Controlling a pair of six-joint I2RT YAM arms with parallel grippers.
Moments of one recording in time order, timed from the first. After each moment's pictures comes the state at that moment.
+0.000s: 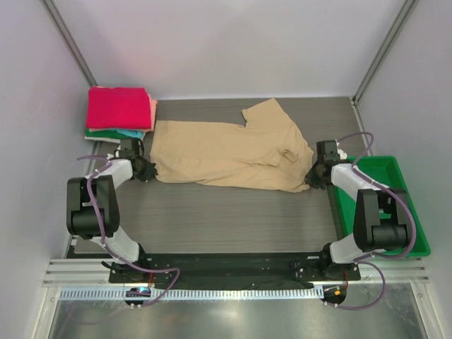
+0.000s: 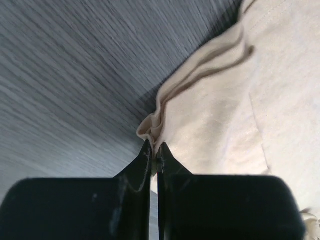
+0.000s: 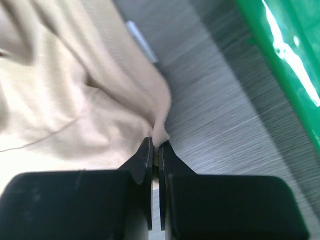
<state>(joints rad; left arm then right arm) 0.07 1.65 0.88 -0.25 0.01 -0.92 0.03 1.48 0.76 -0.35 0.13 0.66</state>
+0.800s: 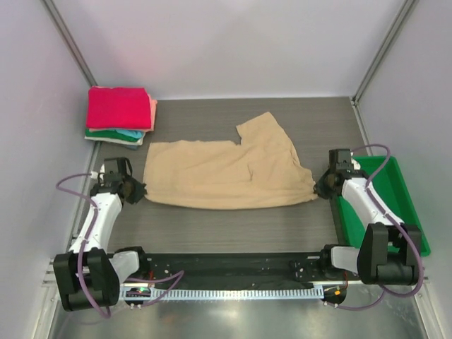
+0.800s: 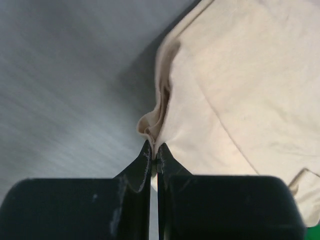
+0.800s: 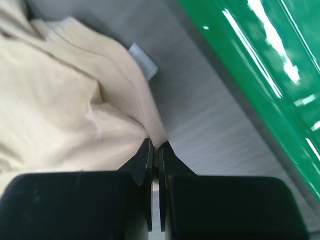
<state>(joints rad) 0.12 1.09 0.73 -0.58 -0.03 -0.83 -0.03 1.24 0.76 -0.58 0.09 0.68</state>
